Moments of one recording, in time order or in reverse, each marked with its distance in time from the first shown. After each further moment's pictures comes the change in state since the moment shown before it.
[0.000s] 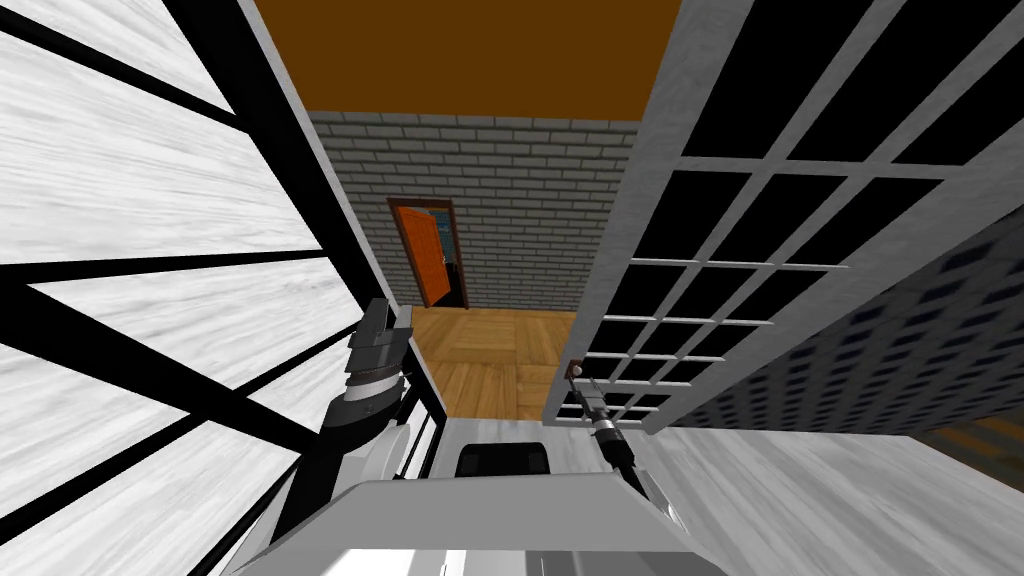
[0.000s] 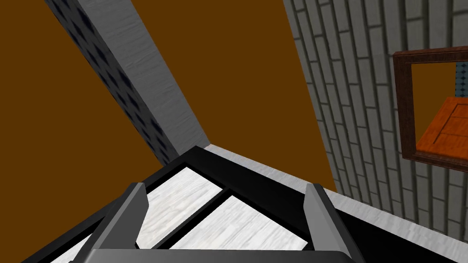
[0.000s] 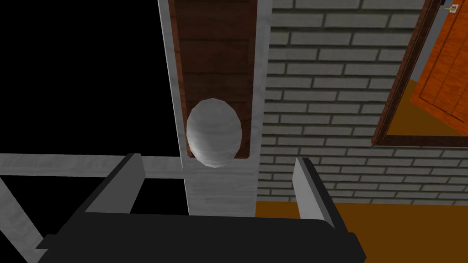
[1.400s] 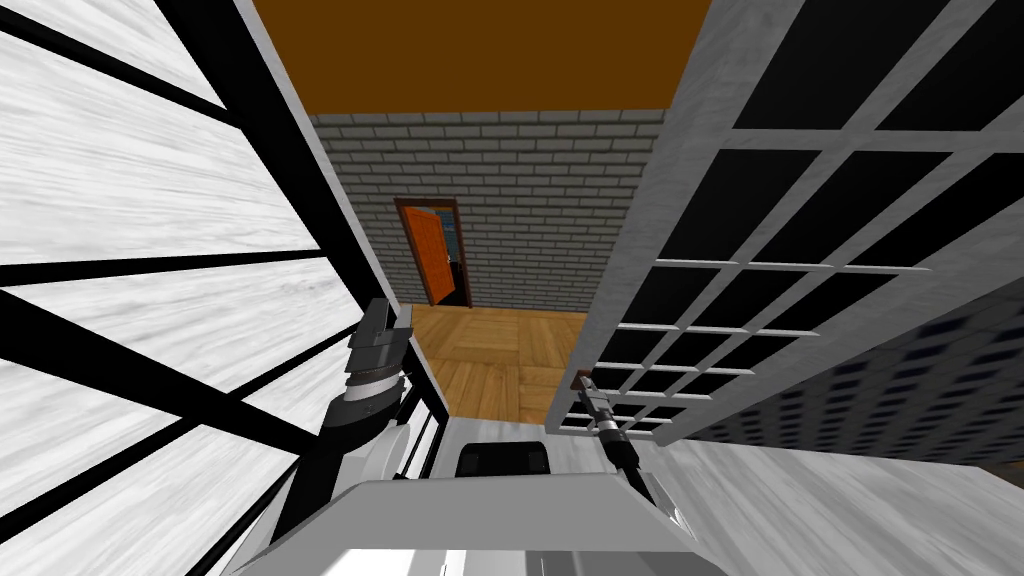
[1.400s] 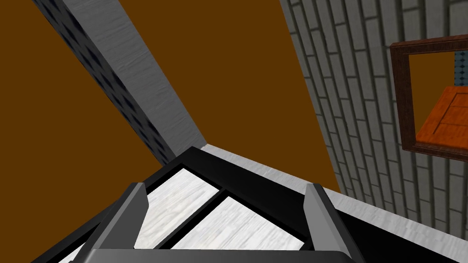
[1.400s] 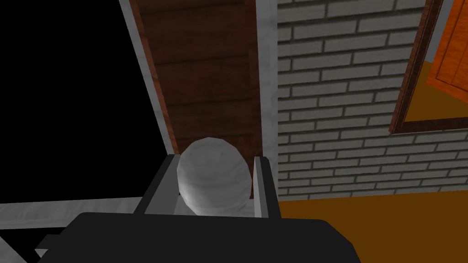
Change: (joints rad) arm 0.007 -0.021 0.013 -0.001 -0.052 0.005 -0.095
